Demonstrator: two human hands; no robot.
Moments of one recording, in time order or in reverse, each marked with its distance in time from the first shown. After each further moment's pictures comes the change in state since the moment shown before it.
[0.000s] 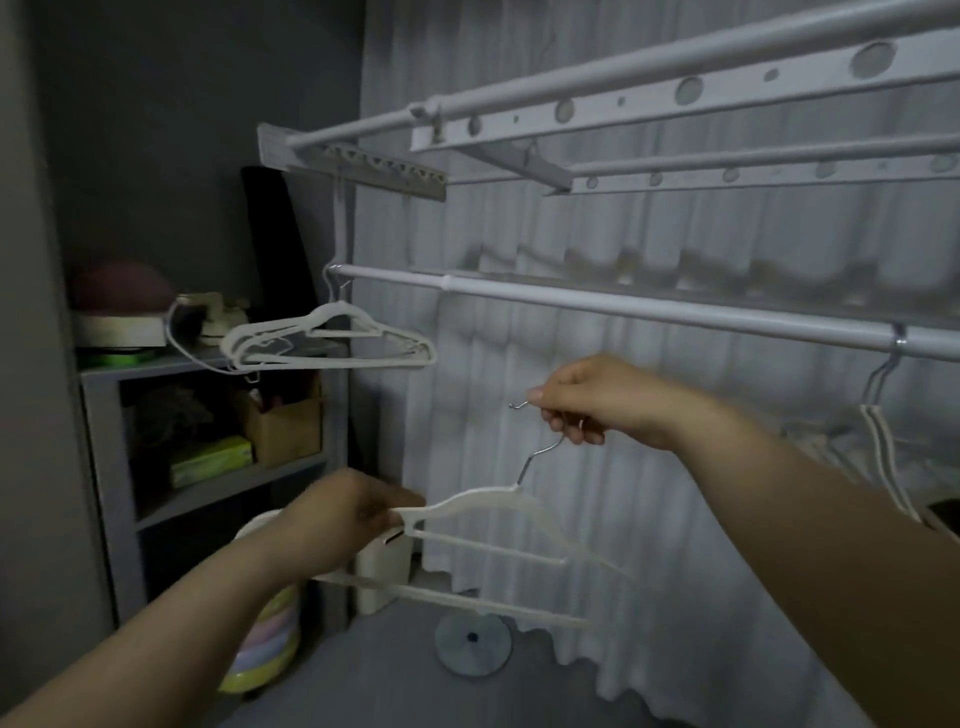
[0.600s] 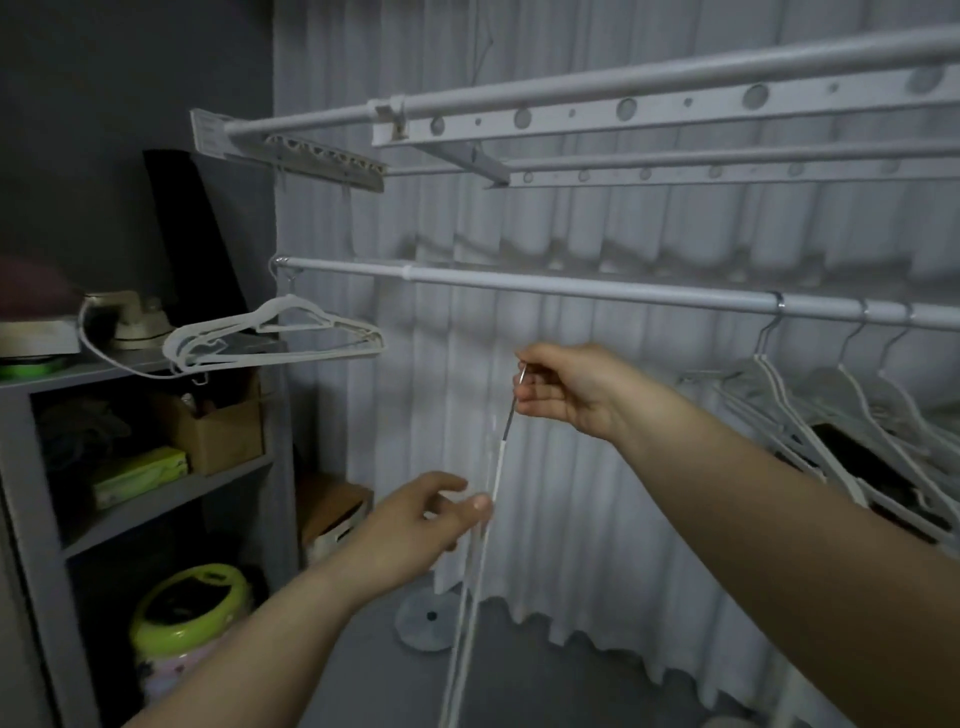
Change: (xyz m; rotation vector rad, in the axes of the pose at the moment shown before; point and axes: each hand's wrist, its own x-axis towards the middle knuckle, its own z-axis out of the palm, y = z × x) left_hand -0.042 0.019 0.025 -0.483 -0.117 0.005; right_hand -0.038 -0.052 0.060 0.739 0.418 0.217
